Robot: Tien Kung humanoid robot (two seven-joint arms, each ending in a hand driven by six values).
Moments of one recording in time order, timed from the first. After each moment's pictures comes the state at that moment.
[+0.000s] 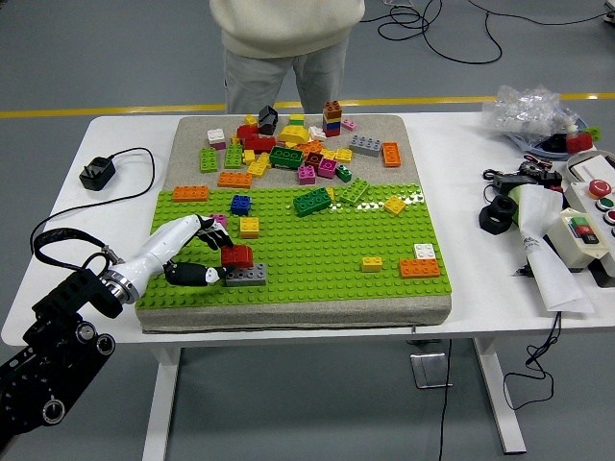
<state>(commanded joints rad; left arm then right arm) -0.34 0.21 -1.13 -1.08 1.92 0.02 -0.25 0.06 -0.18 1.44 0.18 -1.37 0.06 -0.11</state>
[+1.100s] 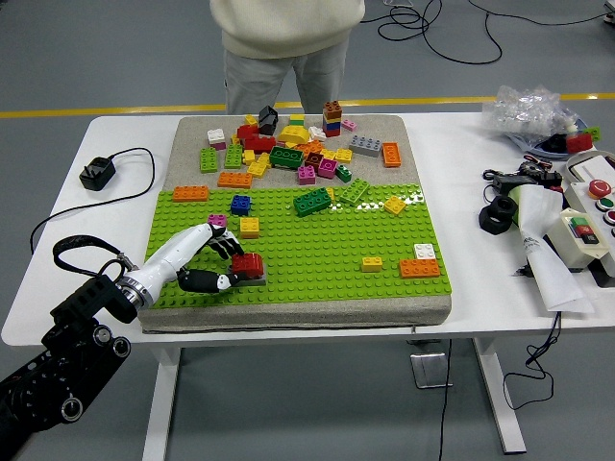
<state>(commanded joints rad) -0.37 0.16 -1.11 -0.98 1.91 0.03 -0.26 0.06 -0.18 1.43 0.18 -1.37 0.05 -0.12</state>
